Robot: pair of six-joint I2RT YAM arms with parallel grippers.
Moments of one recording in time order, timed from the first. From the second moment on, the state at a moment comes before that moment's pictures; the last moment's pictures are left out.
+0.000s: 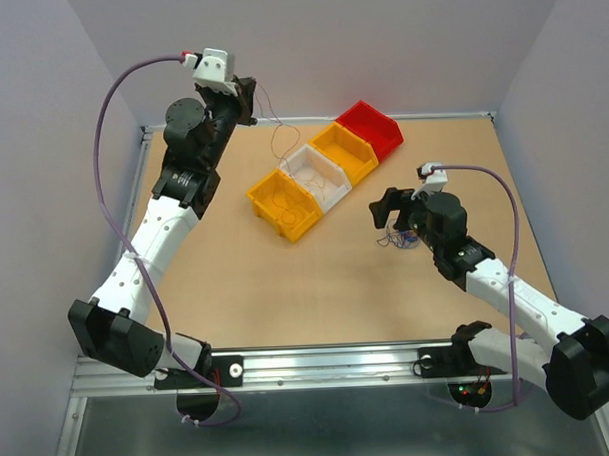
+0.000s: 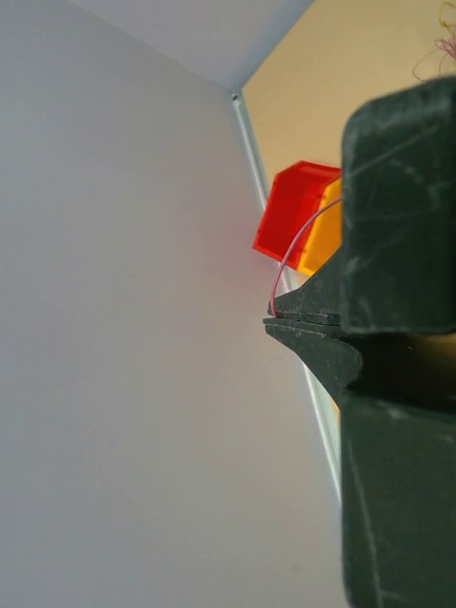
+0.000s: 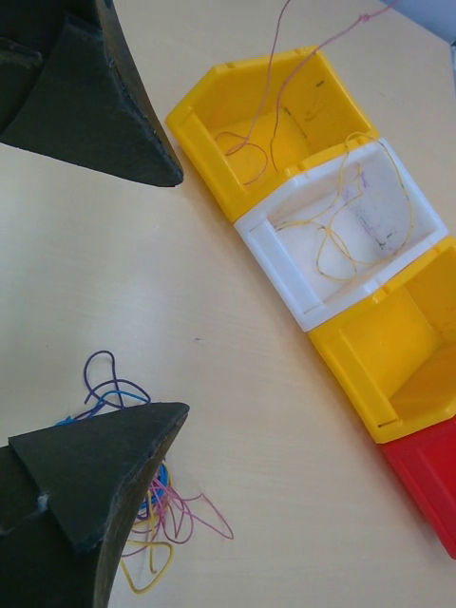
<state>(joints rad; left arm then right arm) -0.39 1.36 1.45 0.14 0.00 -0.07 0.45 1.03 0.61 0.18 0.12 0.33</state>
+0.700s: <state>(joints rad) -0.39 1.36 1.32 0.20 -0.09 0.06 0.50 1.48 0.75 0.64 -0.42 0.37</state>
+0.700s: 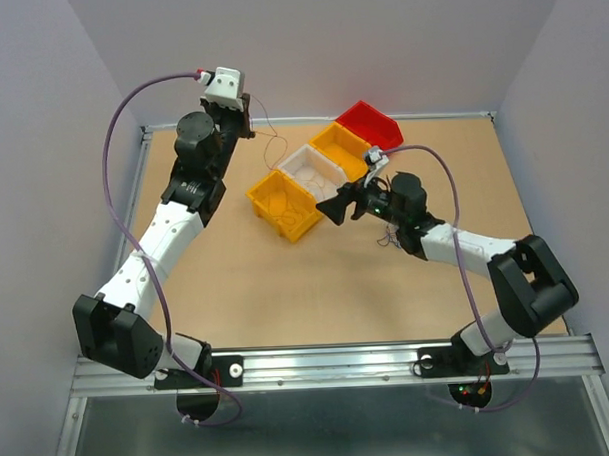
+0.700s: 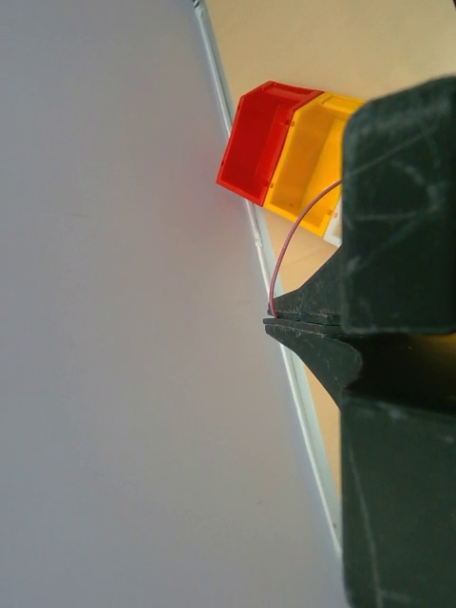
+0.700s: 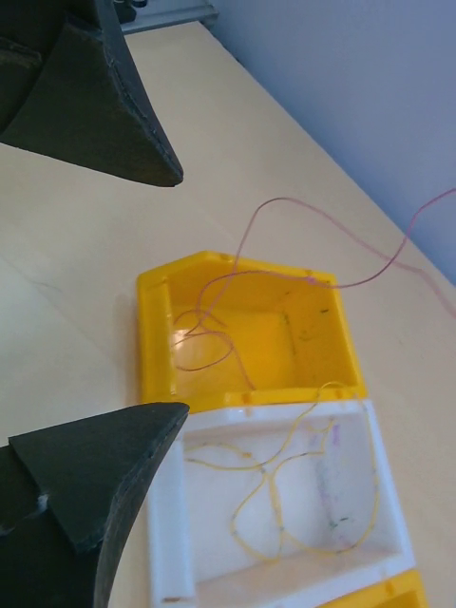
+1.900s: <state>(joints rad) -0.38 1.25 1.17 0.27 -0.07 0.00 0.69 2.12 1.36 0.80 -0.33 0.46</state>
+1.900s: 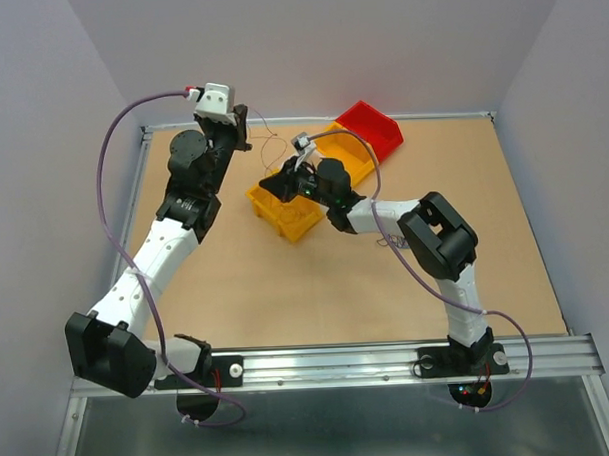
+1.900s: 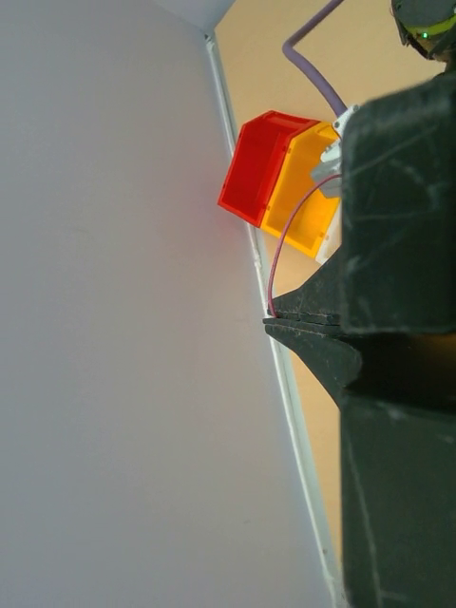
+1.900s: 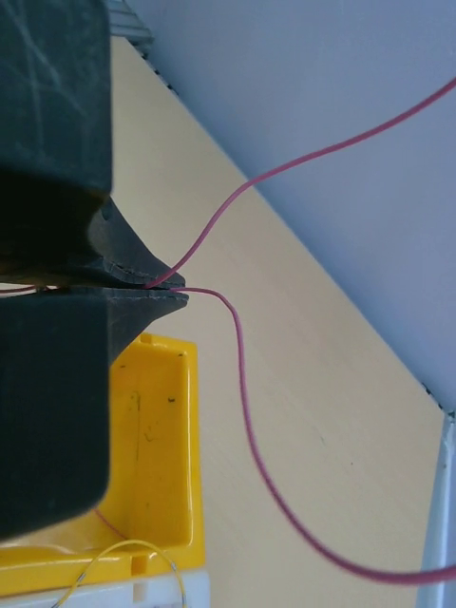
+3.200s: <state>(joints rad) -0.10 1.63 1.21 0.16 -0.30 -0.08 0.62 1.94 0.90 1.03 -0.01 0.61</state>
